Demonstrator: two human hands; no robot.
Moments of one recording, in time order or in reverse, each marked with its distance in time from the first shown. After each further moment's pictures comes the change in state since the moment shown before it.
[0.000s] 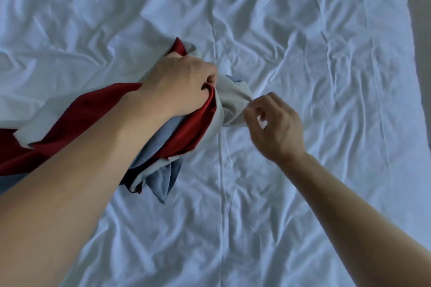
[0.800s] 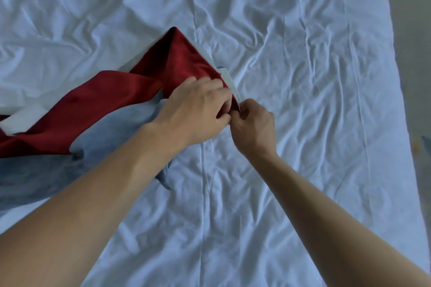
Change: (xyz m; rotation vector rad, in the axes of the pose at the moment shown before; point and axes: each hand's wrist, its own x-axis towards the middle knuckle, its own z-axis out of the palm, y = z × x) left_hand -0.037 0.083 0.043 -0.022 0.070 0.144; right_hand -0.033 -0.007 -0.004 0.178 -0.109 0.579
